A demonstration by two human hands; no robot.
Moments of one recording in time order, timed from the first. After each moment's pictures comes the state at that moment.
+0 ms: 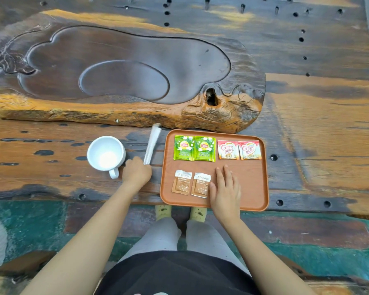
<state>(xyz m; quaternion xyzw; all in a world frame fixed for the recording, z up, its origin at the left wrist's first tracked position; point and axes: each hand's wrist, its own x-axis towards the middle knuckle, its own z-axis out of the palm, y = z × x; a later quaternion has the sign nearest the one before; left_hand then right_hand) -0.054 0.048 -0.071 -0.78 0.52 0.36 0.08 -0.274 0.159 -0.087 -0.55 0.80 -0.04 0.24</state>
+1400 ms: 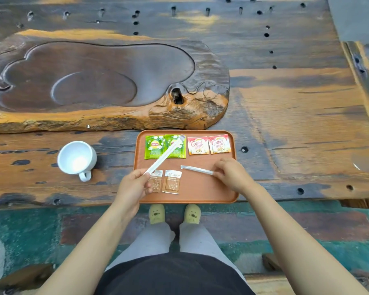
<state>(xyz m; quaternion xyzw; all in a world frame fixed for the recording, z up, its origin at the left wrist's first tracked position) -0.142 0.114 -0.010 -0.70 0.26 0.62 -0.25 -0.403 0.123 -0.058 -0.65 0.68 0.01 0.34</state>
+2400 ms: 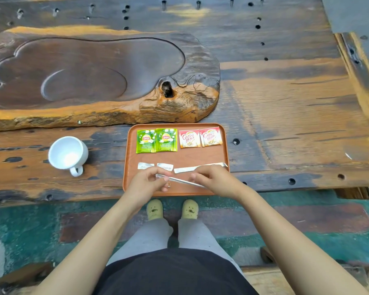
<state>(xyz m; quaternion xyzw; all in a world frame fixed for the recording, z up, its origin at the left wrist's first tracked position) -0.170 0.135 -0.002 -0.61 0.47 0.62 -0.16 -0.384 0.153 -0.022 -0.61 0.58 -0.09 0.53</state>
